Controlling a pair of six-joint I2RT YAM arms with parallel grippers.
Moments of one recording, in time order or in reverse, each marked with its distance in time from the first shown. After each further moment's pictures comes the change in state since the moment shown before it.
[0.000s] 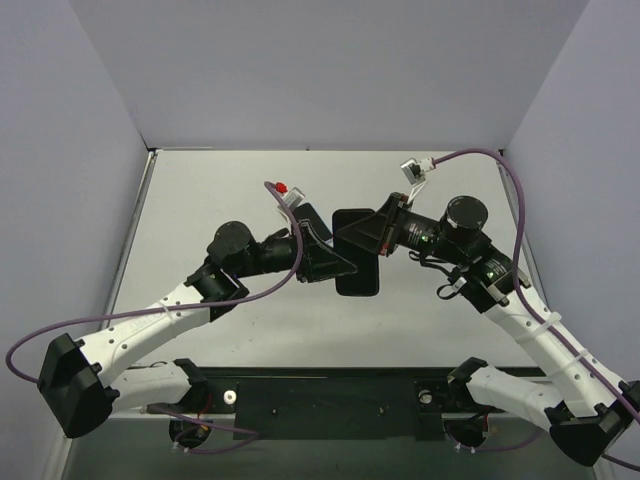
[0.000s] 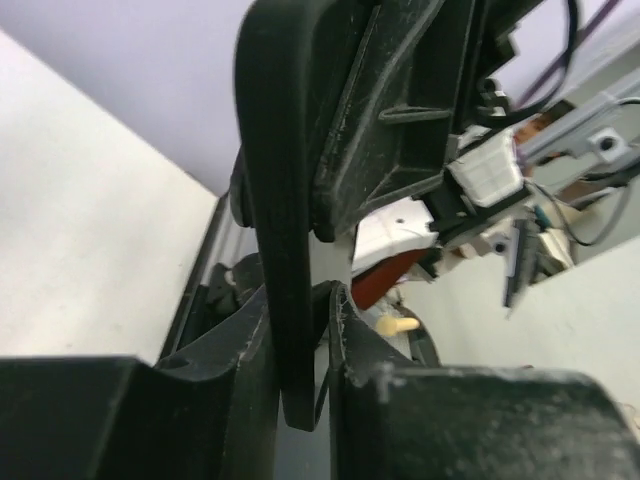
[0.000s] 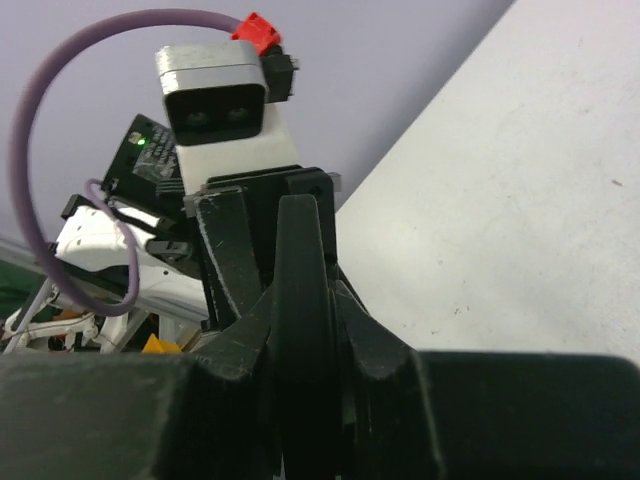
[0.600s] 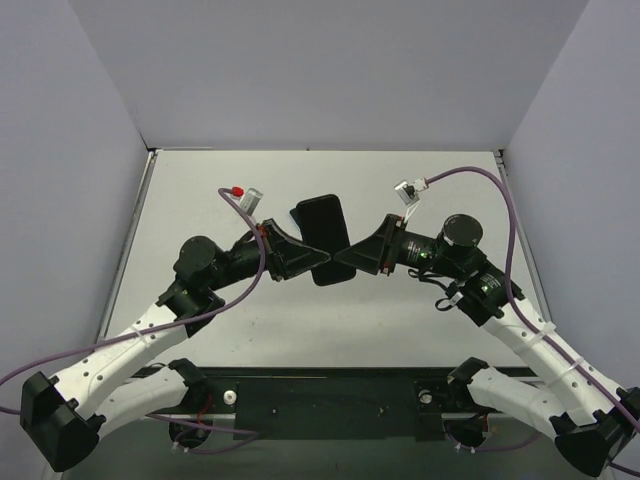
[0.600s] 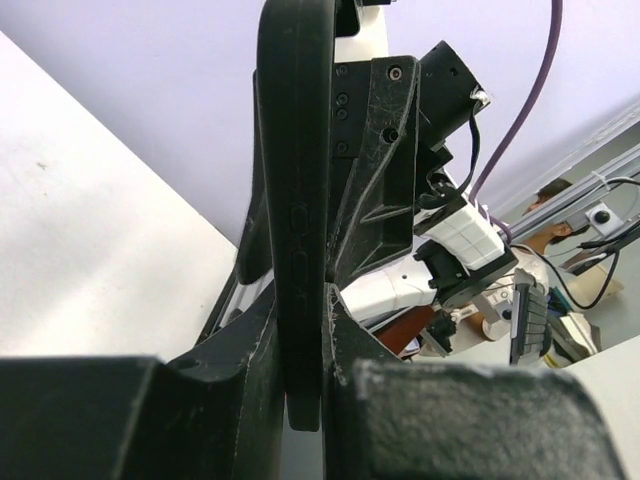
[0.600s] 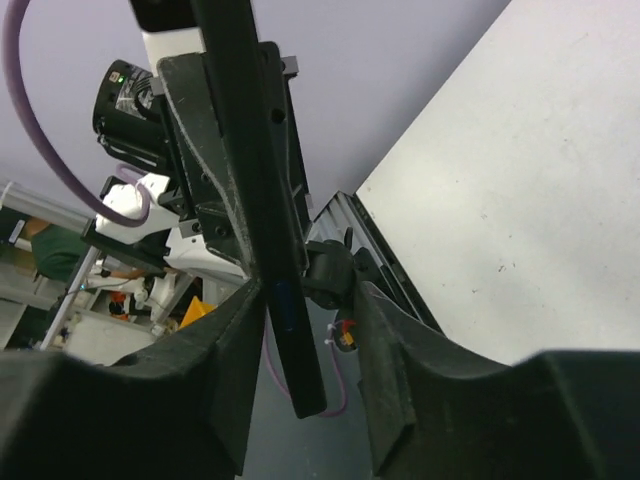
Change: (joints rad) left arm 0.101 -0.195 -0.110 0.017 -0.087 -0.087; right arm 0.003 -0.071 -0.153 0.077 -0.092 0.069
